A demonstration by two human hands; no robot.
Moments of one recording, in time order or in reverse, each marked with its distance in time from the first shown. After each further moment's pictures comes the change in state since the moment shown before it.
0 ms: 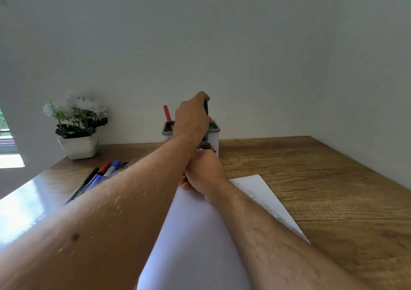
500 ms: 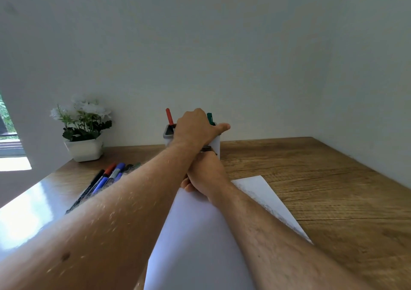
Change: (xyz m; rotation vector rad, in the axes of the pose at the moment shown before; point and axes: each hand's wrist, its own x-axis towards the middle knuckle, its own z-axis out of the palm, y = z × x) left_hand -0.017 0.010 -0.008 0.295 -0.152 -0.070; right_hand -0.003 -0.004 0.004 -0.217 -0.059 -0.004
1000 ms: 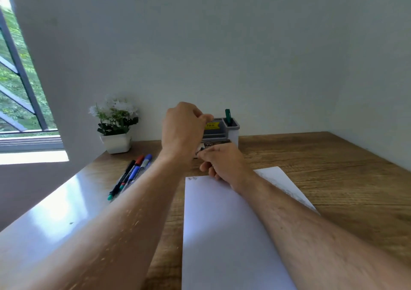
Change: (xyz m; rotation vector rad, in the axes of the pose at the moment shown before) left_hand -0.065 -0.037 -0.065 -0.296 0.267 -0.092; right_hand 0.000 0.005 0.008 0.211 0.109 -0.017
